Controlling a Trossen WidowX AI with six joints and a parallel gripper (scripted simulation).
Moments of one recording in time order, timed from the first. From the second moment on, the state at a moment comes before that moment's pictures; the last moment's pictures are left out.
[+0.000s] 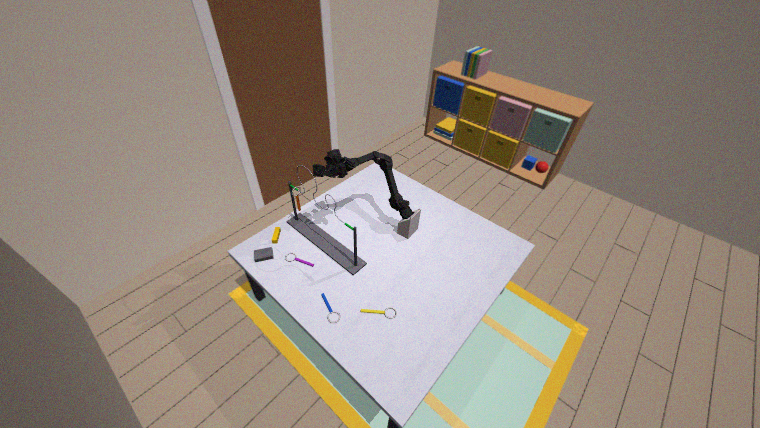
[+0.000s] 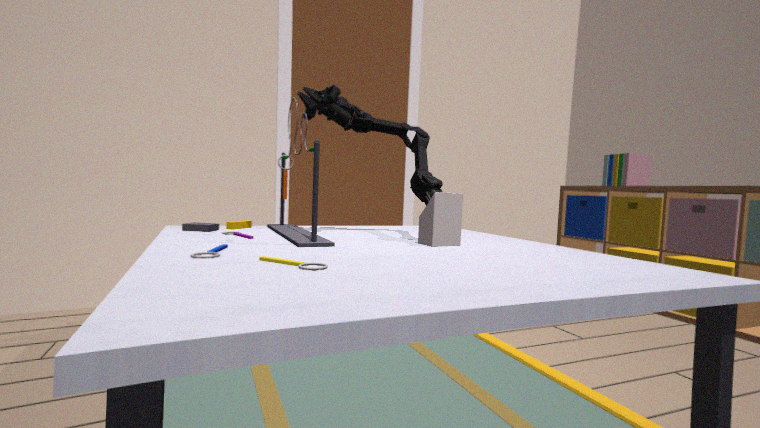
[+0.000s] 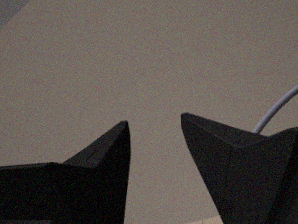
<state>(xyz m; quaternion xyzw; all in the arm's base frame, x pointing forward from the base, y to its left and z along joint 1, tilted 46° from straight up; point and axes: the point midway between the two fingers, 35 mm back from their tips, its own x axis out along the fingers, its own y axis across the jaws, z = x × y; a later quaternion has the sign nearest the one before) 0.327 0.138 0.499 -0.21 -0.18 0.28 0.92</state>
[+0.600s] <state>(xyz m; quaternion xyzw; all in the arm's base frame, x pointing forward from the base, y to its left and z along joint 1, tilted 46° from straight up) 0.355 -0.028 0.516 -0.38 -0.16 0.05 0.91</state>
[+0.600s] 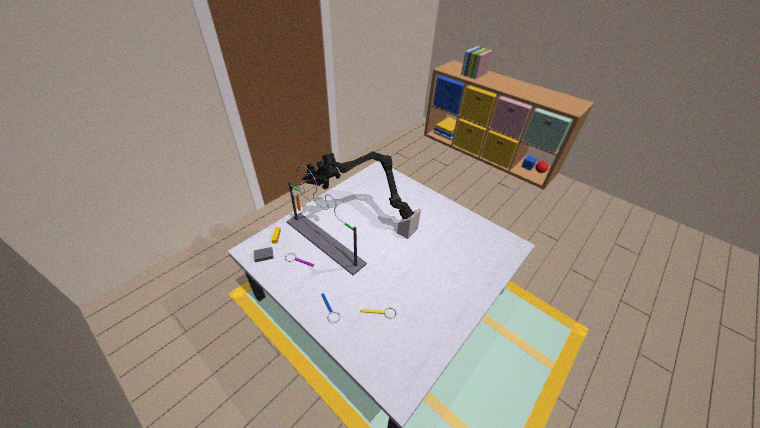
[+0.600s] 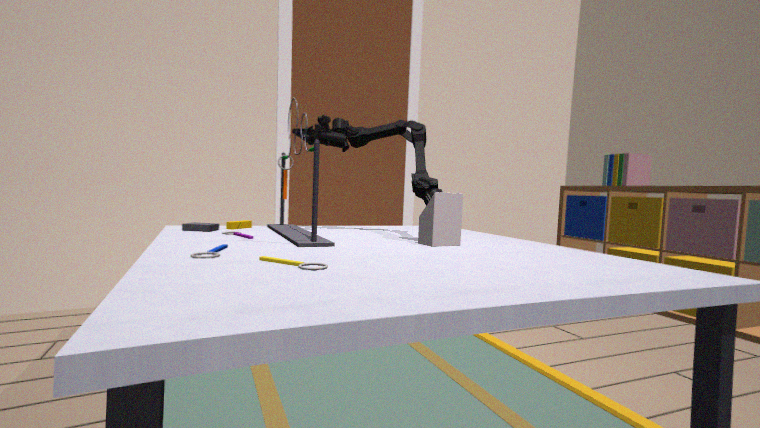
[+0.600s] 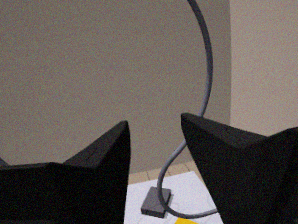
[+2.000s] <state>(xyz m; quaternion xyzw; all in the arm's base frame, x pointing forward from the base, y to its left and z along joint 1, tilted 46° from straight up) 0.364 -0.291 0.390 -0.39 -0.08 0.08 0.91</state>
